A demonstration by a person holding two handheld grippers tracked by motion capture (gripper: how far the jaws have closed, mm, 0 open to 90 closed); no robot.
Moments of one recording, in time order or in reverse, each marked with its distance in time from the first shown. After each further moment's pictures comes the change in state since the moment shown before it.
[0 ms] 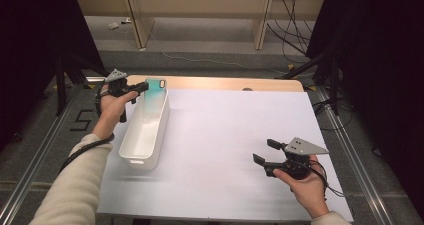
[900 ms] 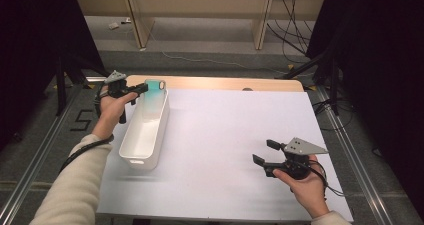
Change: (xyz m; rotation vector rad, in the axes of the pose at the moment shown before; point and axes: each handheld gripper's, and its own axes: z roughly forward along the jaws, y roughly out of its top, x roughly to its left) left arm 0.005 -0.005 0.001 0.002 -0.001 -0.019; right arm 0.000 -0.001 0.003 -0.014 0.015 -0.007
